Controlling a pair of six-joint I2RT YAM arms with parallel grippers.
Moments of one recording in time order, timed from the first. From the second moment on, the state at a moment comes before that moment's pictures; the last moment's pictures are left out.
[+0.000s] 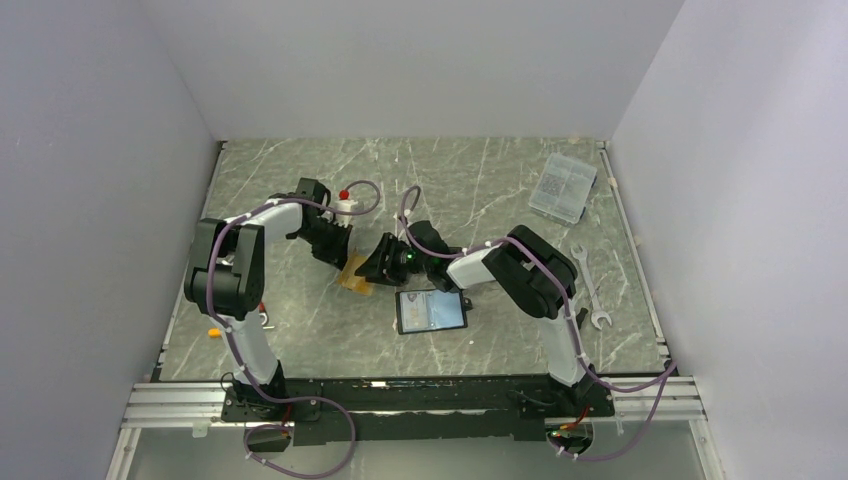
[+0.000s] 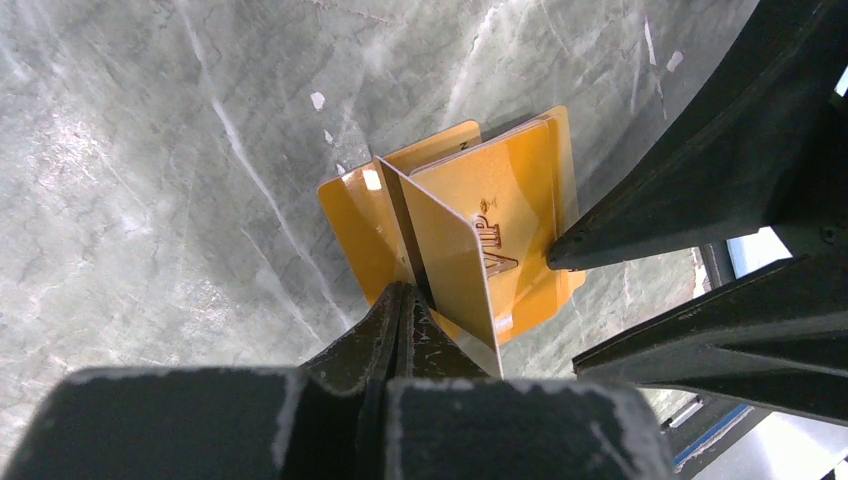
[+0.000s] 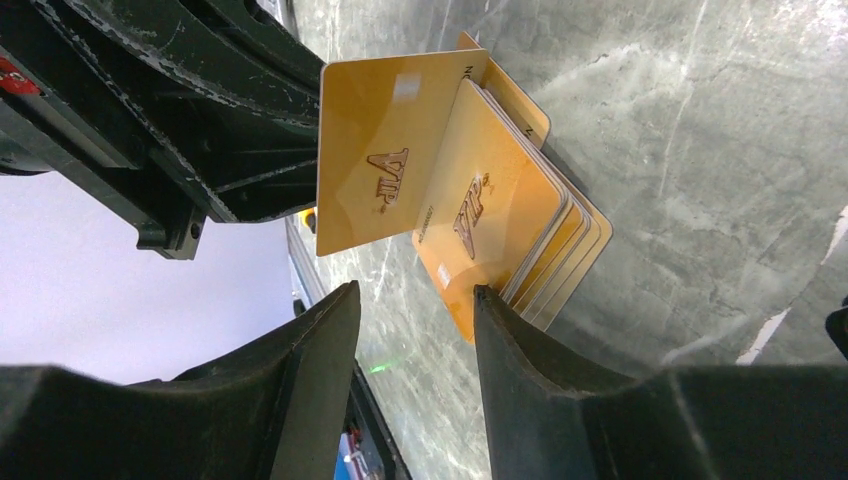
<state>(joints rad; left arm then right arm) -0.17 1.86 1.17 -0.65 0.48 0.27 0.80 2.11 1.04 0.61 -0.43 1.15</state>
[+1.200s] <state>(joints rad) -0.18 1.84 1.15 -0.68 0.55 0.27 0.80 2.18 1.05 0.70 -0.45 1.25</state>
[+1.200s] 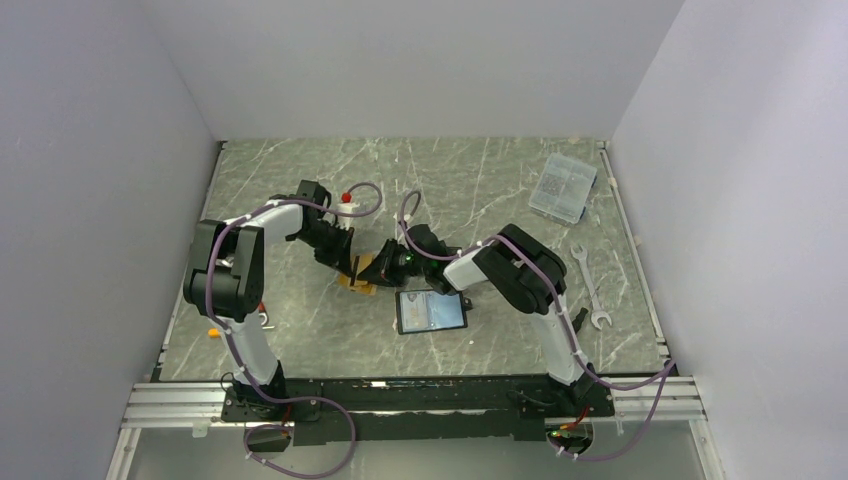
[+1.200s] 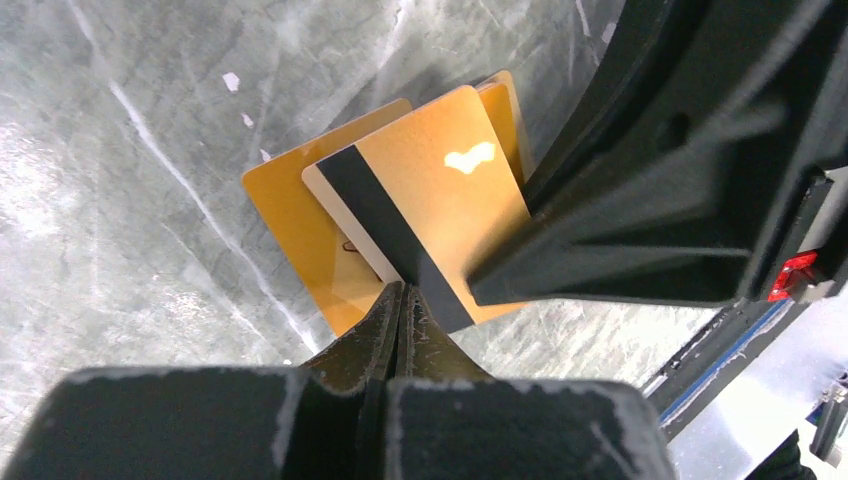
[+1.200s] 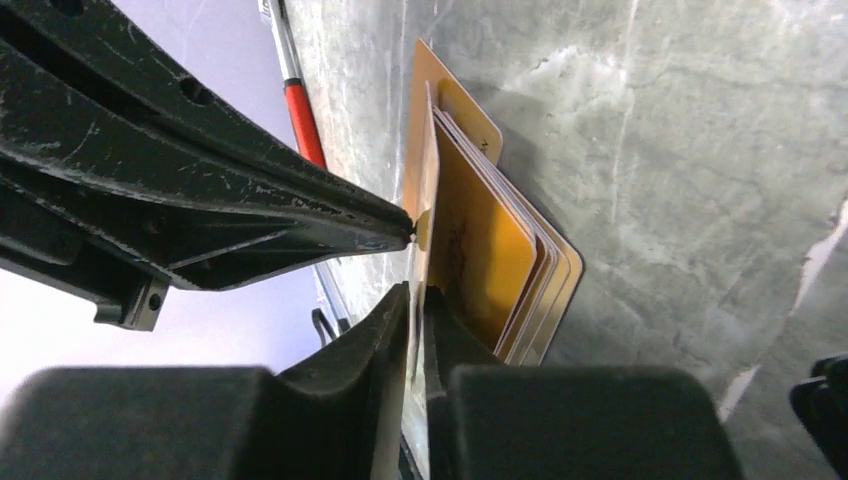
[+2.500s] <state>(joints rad) -0.17 1.11 1.24 -0.86 0.13 0.37 0.71 1.28 0.65 -0.06 -0.22 0.79</state>
